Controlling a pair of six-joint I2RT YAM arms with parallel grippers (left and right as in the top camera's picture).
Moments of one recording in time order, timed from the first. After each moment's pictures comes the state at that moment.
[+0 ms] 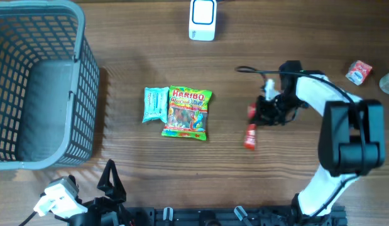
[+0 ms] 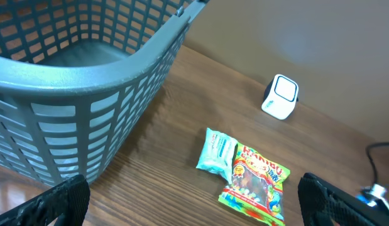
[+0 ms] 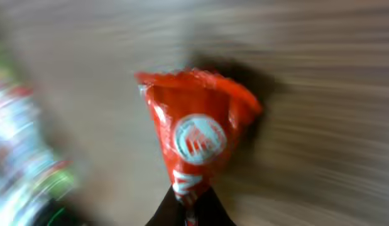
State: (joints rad) left arm 0.27 0.02 0.86 -1.19 0.13 -0.34; right arm 0.03 1.96 1.11 -0.87 -0.61 0.12
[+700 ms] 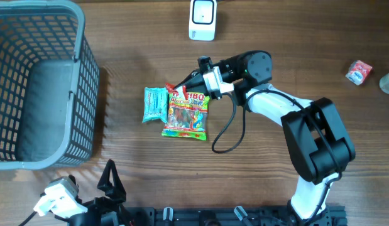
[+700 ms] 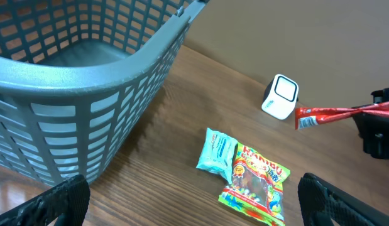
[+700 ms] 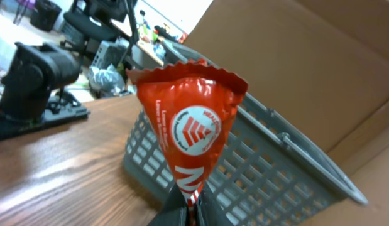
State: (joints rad) left arm 0.27 0.02 0.86 -1.19 0.13 -0.34; right arm 0.43 1.98 1.12 1.46 -1.51 -0.06
